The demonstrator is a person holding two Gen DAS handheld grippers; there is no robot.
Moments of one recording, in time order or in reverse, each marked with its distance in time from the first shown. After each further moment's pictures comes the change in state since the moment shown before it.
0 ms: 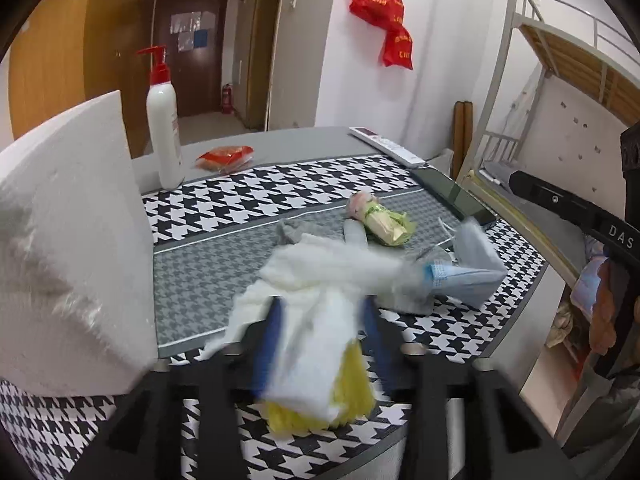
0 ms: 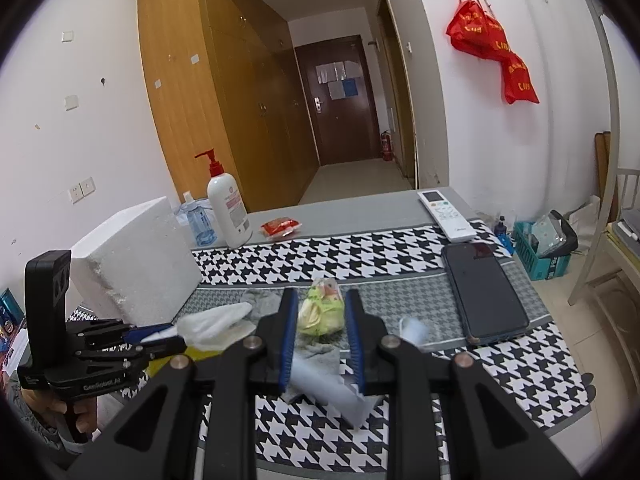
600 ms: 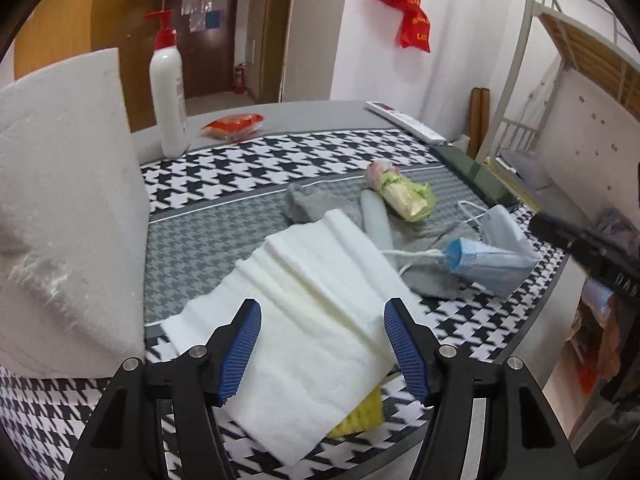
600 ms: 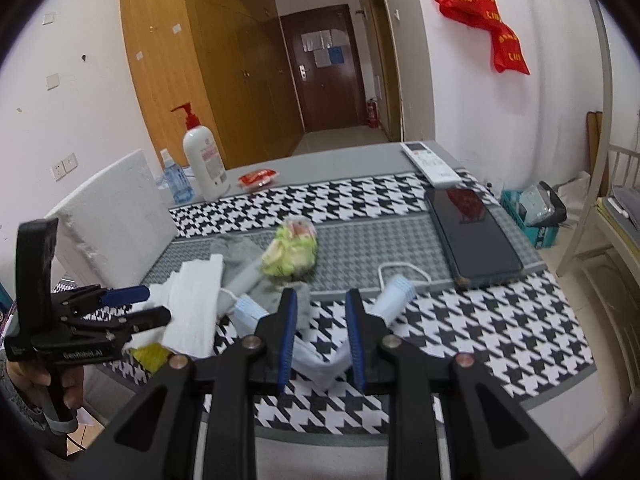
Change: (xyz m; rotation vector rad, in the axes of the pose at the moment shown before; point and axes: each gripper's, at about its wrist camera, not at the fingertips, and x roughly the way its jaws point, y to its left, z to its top) left arm 0.030 0.000 -0.008 -0.034 0.077 0.043; right arm 0.013 -0.015 -0.038 0.018 0.126 -0.060
